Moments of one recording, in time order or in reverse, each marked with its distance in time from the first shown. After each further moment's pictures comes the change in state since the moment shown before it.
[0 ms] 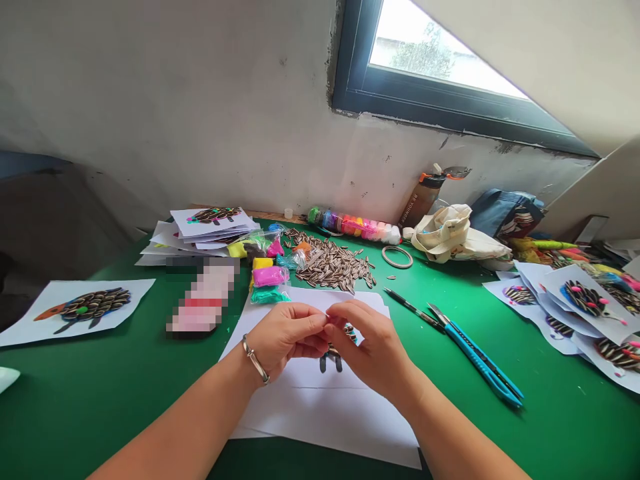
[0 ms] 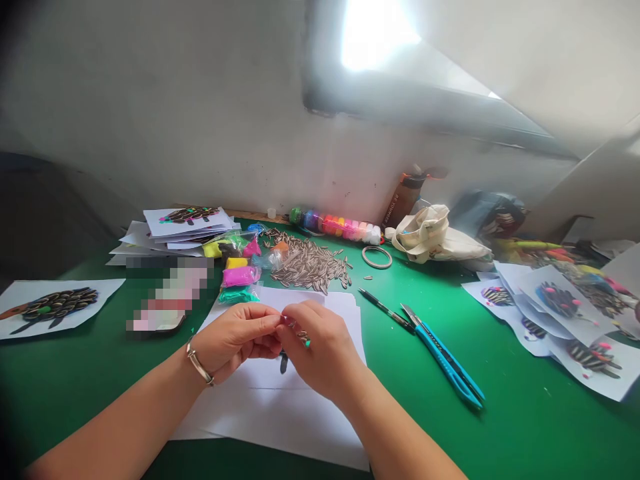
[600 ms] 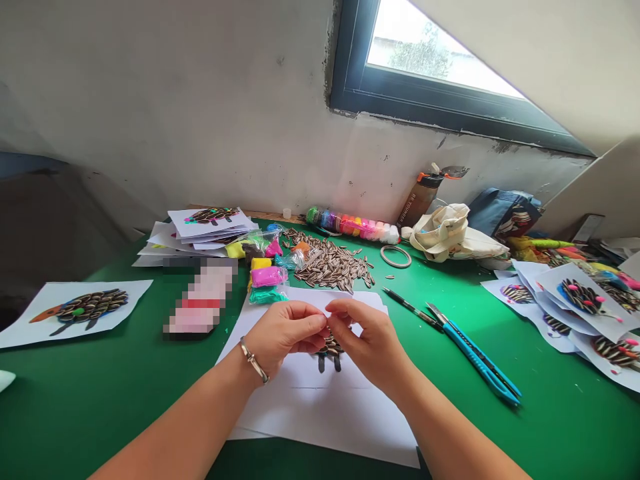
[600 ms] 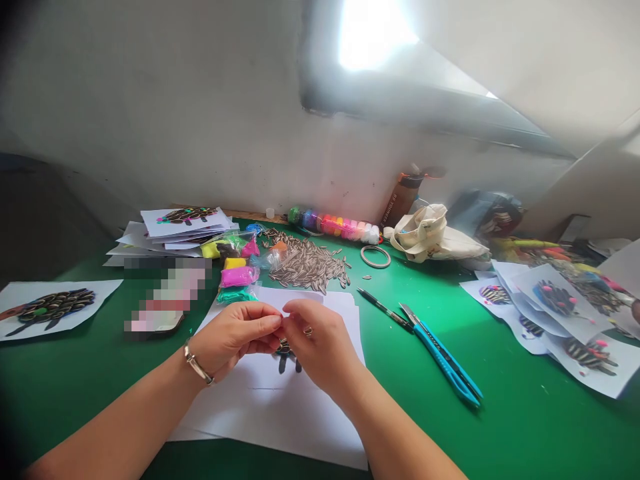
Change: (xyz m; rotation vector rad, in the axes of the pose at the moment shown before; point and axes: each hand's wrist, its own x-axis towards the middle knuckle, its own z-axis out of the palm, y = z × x) left_hand 0.003 0.000 0.001 0.045 0.056 0.052; right_hand 0.001 0.001 0.005 0.147 0.043 0.235
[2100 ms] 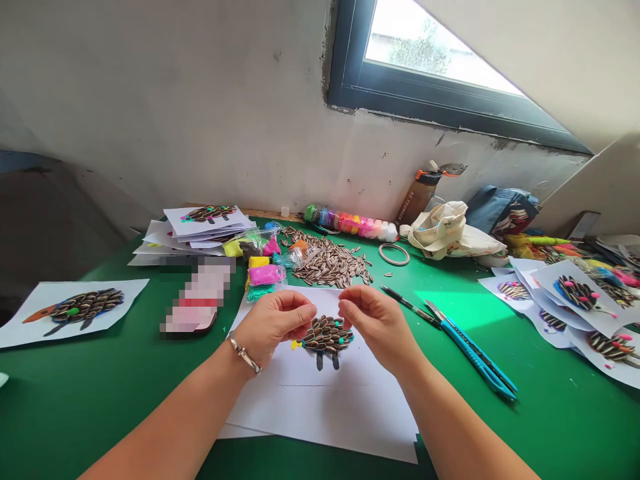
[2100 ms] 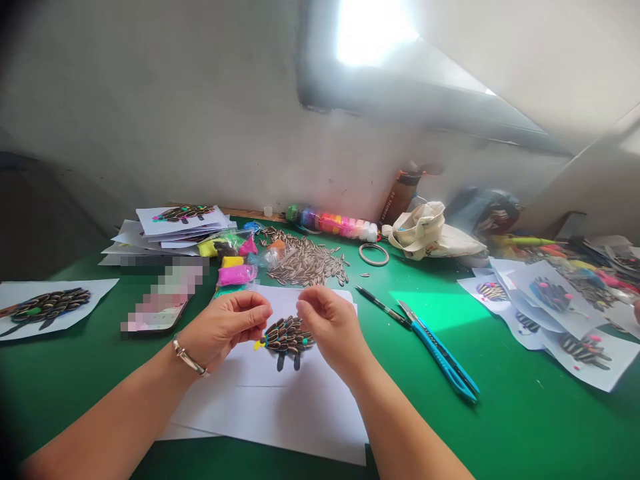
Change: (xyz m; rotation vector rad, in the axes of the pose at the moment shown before) left_hand 0.001 0.007 -0.007 0.011 0.140 0.051; right_hand 0.009 0.005 -0.014 0.301 0.056 0.270
